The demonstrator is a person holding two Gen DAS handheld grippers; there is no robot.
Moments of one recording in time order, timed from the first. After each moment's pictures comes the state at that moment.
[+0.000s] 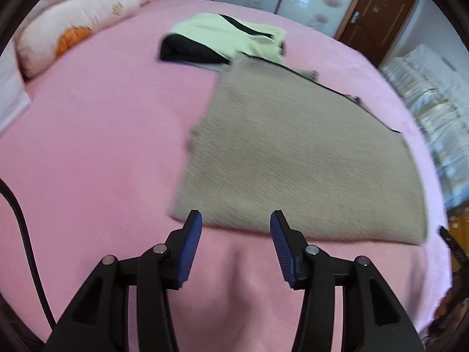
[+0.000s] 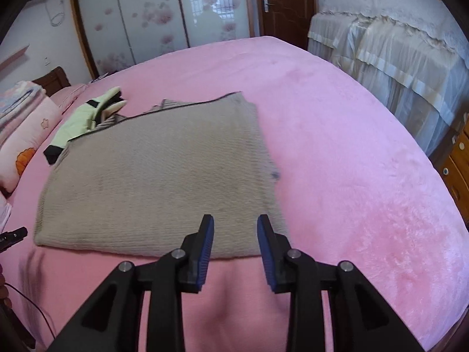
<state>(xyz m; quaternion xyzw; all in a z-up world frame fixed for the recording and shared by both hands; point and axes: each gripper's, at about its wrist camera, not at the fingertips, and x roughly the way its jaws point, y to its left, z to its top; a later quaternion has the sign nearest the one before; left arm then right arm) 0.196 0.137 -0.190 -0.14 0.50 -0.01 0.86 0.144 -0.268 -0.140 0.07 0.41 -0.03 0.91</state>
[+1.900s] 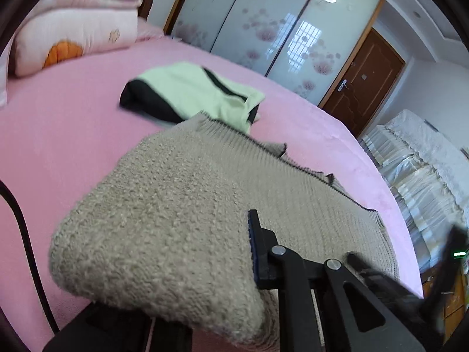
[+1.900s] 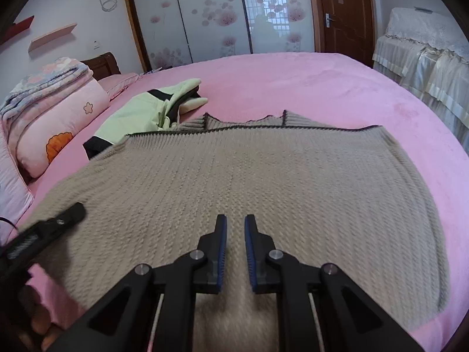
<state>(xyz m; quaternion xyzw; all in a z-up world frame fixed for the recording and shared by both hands) 0.252 0.095 -0.183 -0.22 0.33 0.00 0.92 0.275 -0.105 -0.182 0.04 0.40 0.09 0.91</state>
